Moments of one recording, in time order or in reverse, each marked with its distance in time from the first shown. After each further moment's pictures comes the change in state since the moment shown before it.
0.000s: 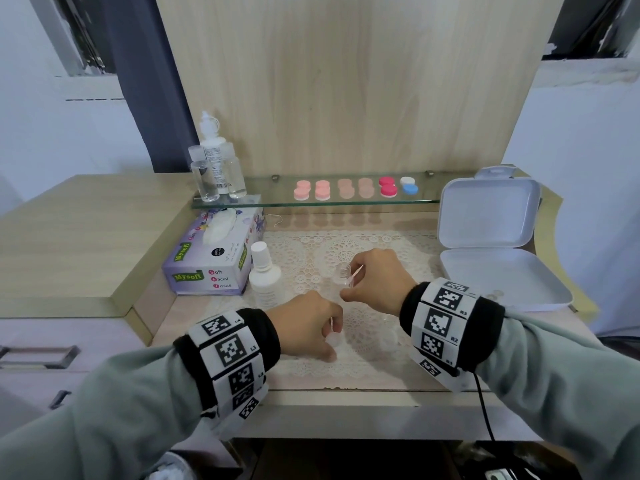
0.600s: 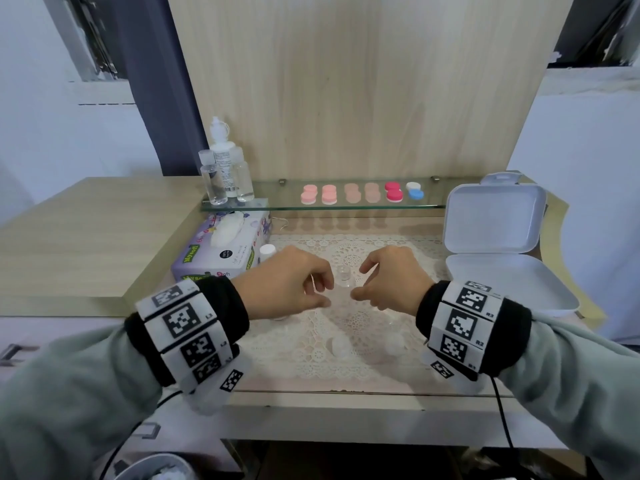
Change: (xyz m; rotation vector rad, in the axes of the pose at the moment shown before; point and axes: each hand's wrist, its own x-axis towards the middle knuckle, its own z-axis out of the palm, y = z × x) left_hand -0.027 -0.001 -0.056 -0.018 0.272 0.064; right_hand -0.009 -0.010 -0.015 0.012 -0.028 0.056
